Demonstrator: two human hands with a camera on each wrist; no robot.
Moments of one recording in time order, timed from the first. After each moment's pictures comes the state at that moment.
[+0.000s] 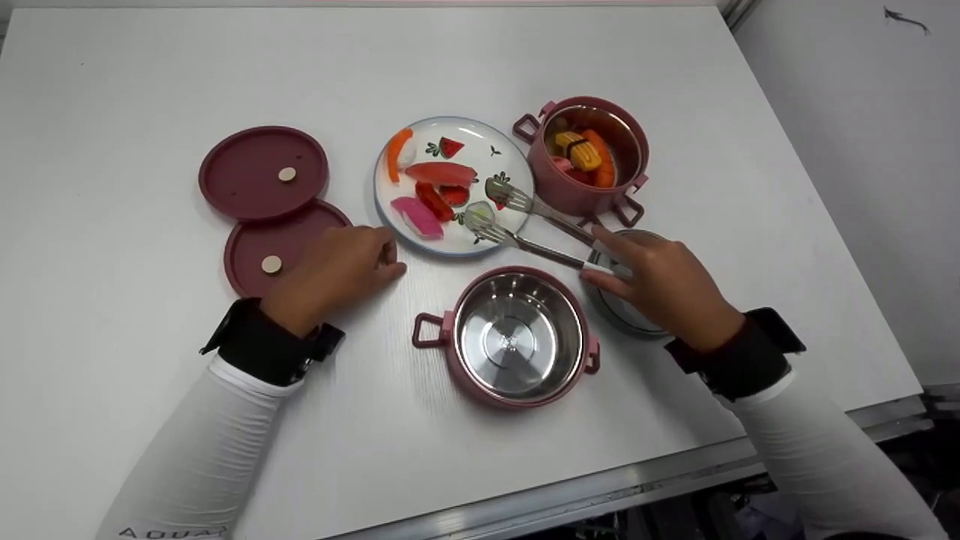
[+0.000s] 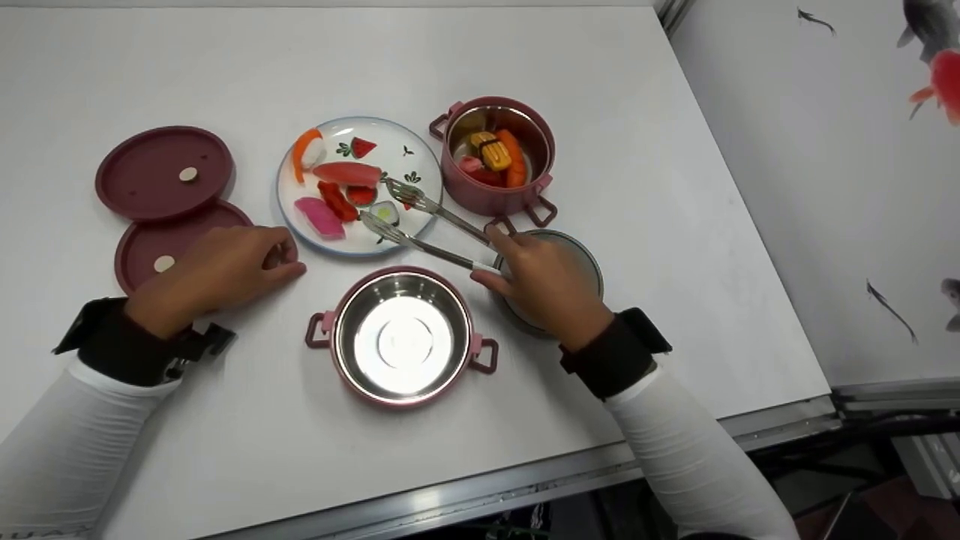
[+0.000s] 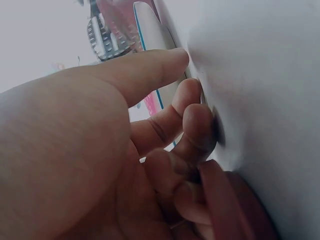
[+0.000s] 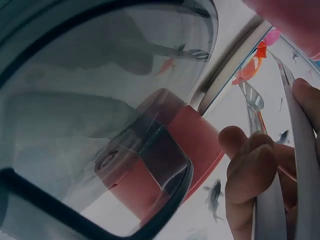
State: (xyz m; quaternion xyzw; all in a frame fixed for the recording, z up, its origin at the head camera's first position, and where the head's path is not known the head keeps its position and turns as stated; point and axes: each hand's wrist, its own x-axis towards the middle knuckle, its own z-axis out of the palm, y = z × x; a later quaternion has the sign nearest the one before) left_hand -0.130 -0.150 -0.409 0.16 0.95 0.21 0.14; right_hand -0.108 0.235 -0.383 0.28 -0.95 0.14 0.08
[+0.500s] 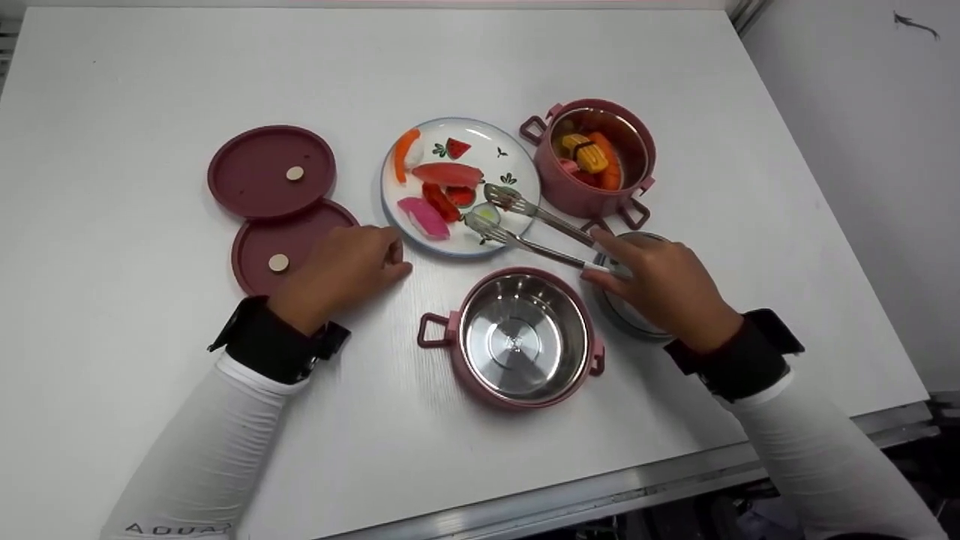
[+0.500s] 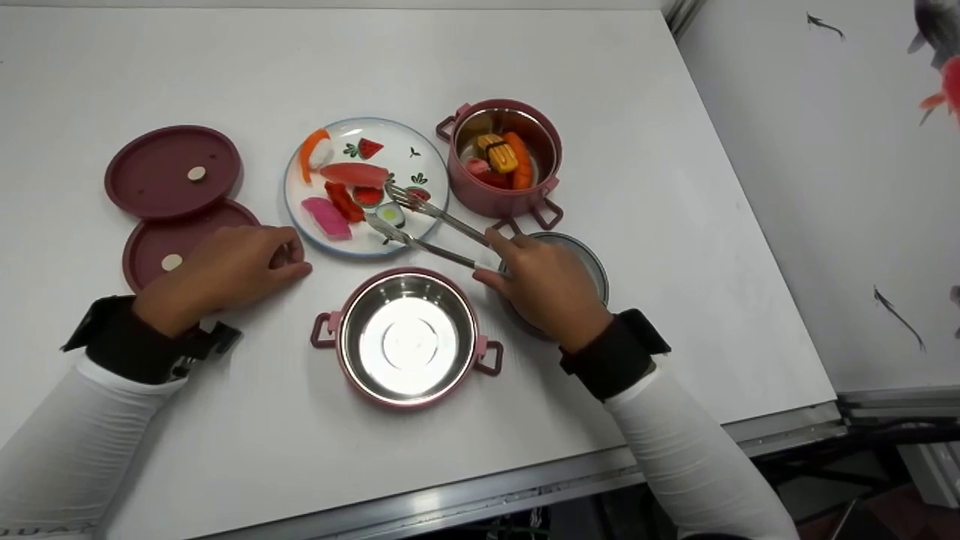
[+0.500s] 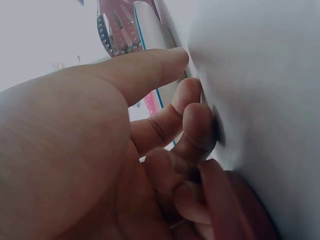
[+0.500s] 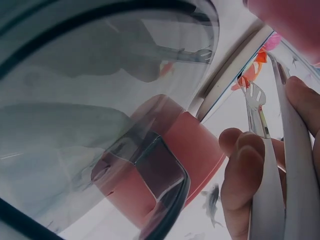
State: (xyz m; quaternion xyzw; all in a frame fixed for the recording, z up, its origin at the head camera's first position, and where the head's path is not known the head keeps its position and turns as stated) left_hand -0.130 -0.148 -0.407 0.16 0.95 0.21 0.14; right_hand -0.110 0.229 -0.385 0.29 -0.95 0.12 0.09
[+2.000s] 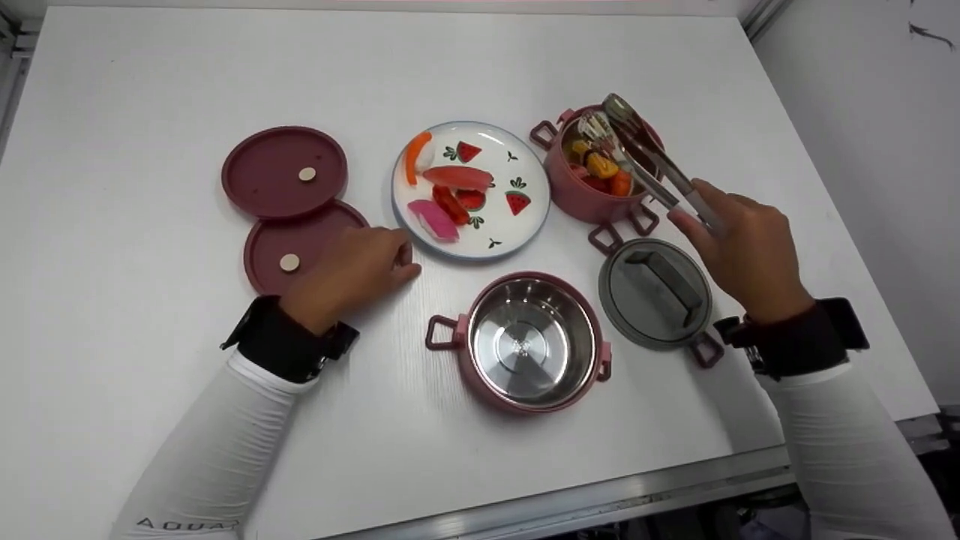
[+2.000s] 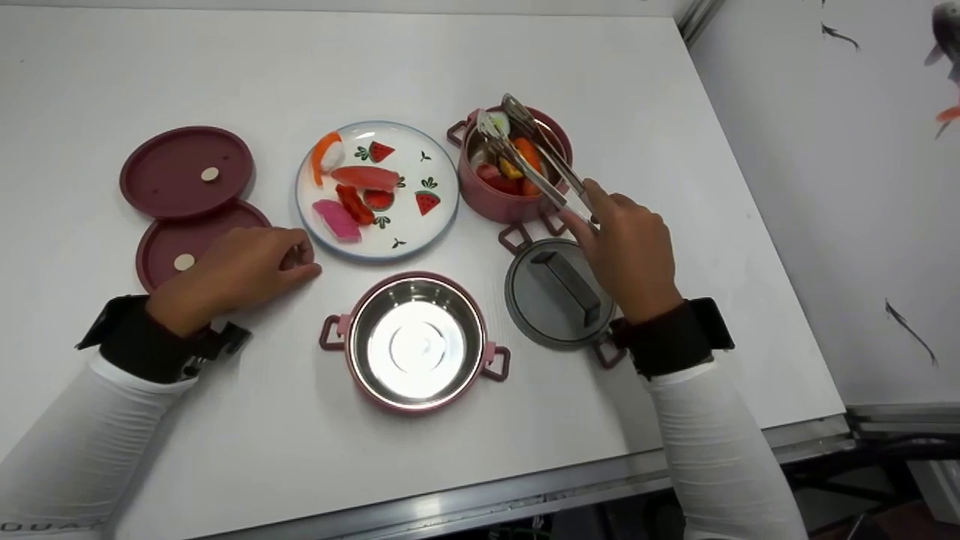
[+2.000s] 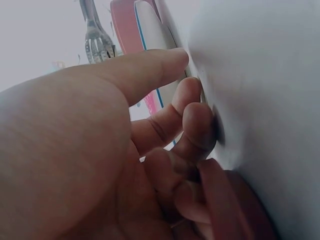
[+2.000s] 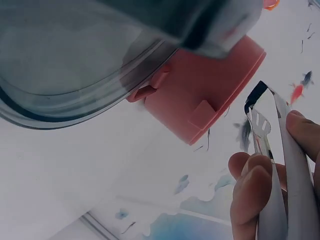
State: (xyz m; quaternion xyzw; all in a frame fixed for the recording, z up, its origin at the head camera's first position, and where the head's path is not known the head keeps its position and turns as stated) left_hand -0.129 -0.150 -0.413 0.15 0.95 0.21 0.15; right_hand -0.137 0.278 -0.367 0.17 -0.95 0.17 0.19
